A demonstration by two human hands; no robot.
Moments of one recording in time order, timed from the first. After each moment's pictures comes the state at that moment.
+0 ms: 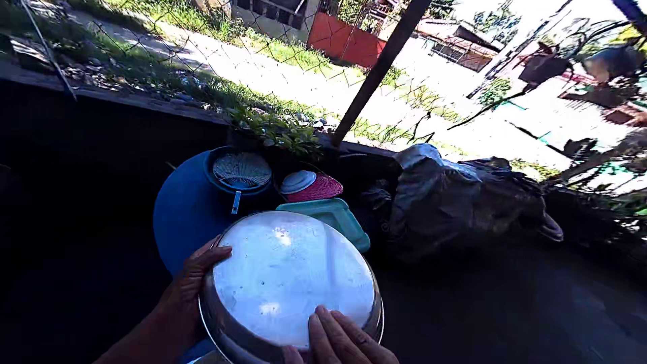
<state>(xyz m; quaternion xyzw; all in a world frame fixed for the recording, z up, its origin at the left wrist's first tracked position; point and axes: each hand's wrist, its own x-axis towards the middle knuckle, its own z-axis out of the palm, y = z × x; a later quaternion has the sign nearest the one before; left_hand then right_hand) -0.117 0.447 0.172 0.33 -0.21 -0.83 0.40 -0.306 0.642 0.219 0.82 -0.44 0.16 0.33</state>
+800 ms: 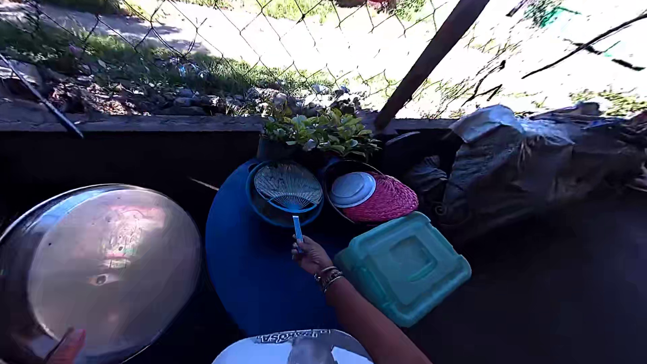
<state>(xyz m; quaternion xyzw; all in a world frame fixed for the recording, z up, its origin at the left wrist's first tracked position) 0.103 0.182 0.114 0.44 -0.43 -0.43 0.66 -0.304 0.231 0.007 -0.04 -0.55 0.61 -0.57</state>
